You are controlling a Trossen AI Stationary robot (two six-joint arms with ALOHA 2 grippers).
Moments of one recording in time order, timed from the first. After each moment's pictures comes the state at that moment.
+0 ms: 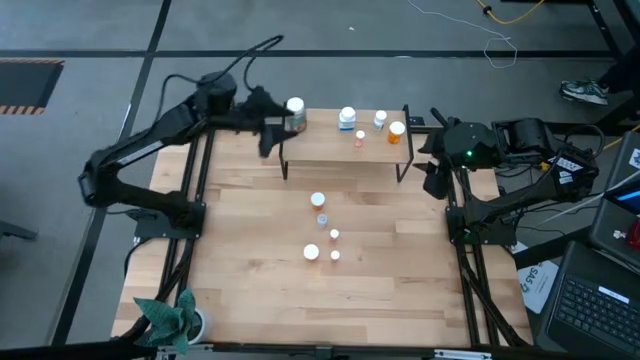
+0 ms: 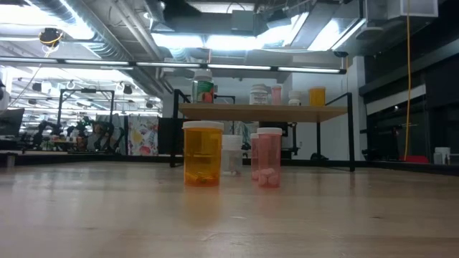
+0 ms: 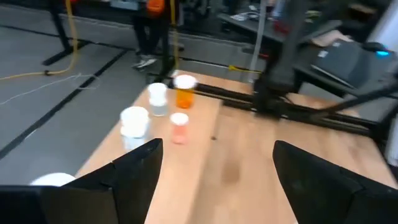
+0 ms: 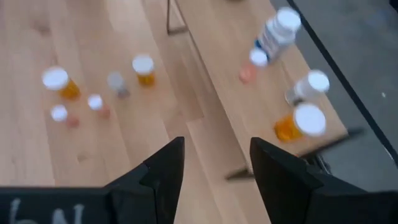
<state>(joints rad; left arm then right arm) 0.53 1.18 1.31 -0.36 0.28 -0.02 -0.01 1.16 1.66 -1.39 0.33 0.21</state>
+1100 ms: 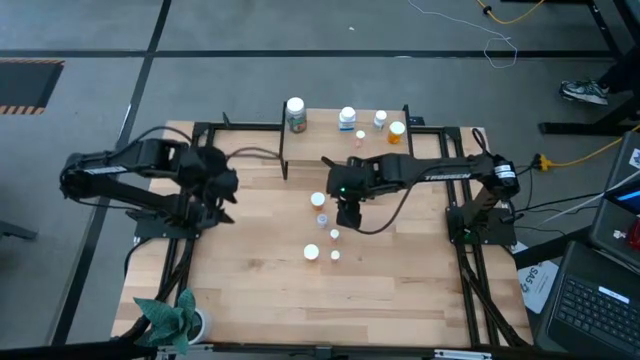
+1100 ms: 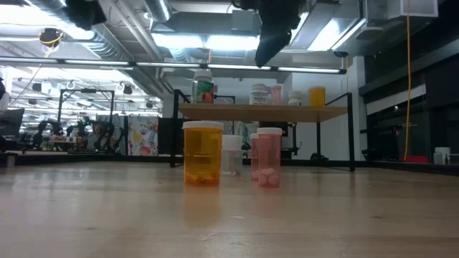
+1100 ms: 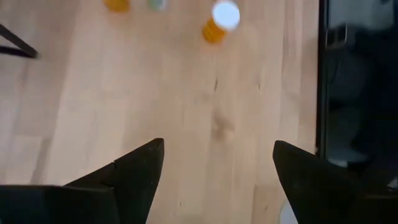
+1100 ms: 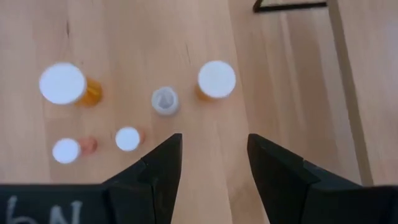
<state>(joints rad) 0.03 0.93 1.16 -1.17 0.20 -0.23 0.02 1.76 1.66 -1.01 0.18 0.13</state>
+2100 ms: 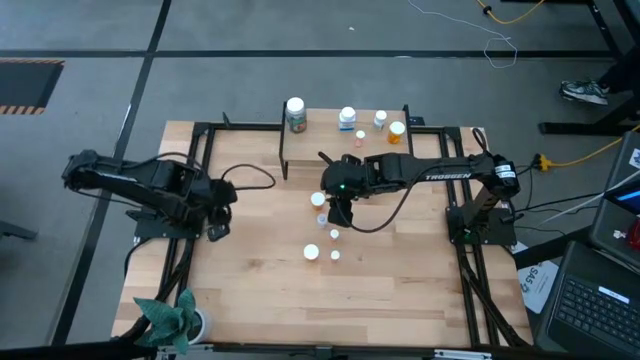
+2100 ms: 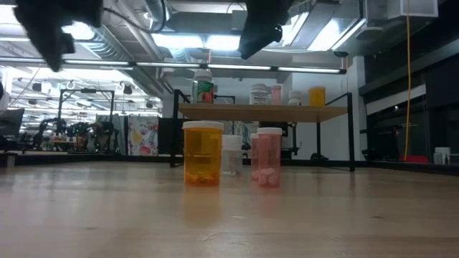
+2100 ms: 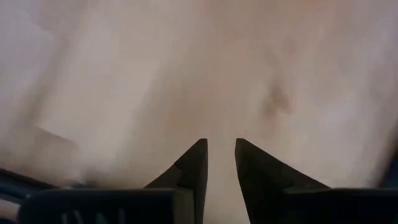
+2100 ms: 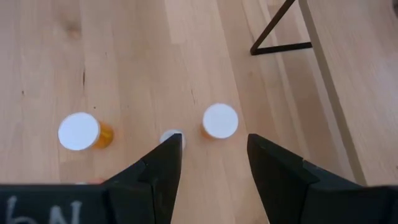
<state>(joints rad) -0.15 0.88 0.90 -1.13 -0.06 -0.66 0.02 1.76 1.67 -0.88 0.18 0.14</state>
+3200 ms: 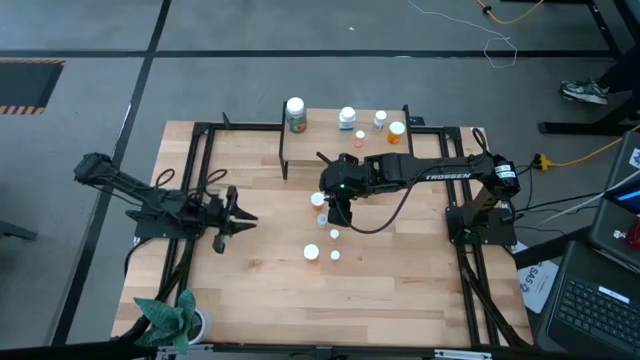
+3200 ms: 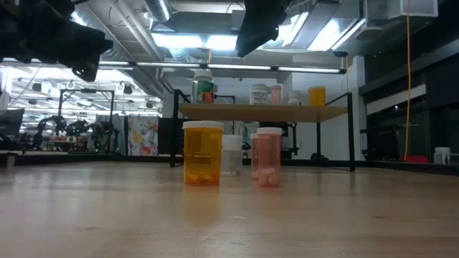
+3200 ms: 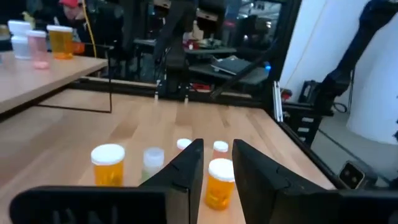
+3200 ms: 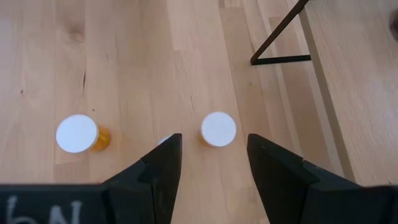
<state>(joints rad) -0.37 0.34 0.01 0.45 -0.34 -0.11 0.02 1.76 1.67 -0.86 0.18 0.09</state>
